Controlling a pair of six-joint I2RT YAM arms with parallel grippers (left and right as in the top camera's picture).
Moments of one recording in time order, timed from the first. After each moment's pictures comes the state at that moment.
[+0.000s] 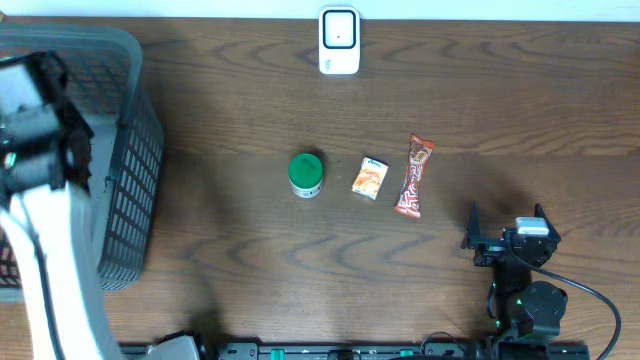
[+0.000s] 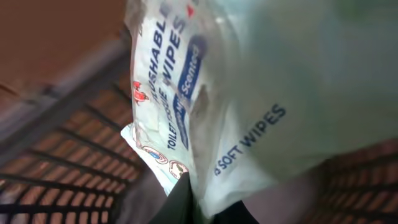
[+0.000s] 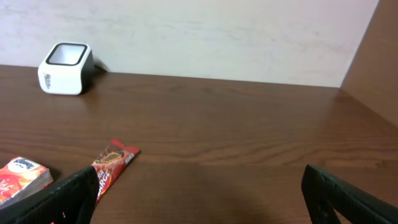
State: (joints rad) left arm 0.32 1.33 1.46 -0.86 -0.48 -0.20; right arm -0.07 0.03 0.01 -0.07 0.00 -0.07
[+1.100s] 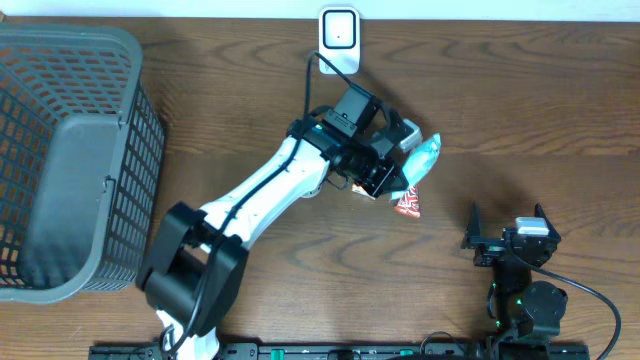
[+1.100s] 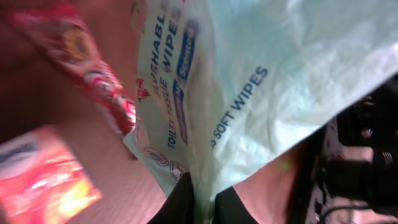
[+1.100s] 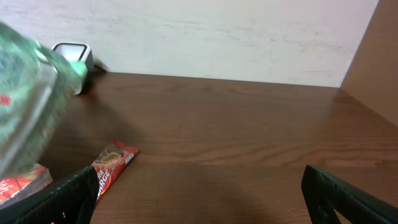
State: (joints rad) left arm -0.65 1.90 1.46 -0.62 0.71 0.04; right arm -0.07 0.03 0.01 -0.07 0.00 -0.07
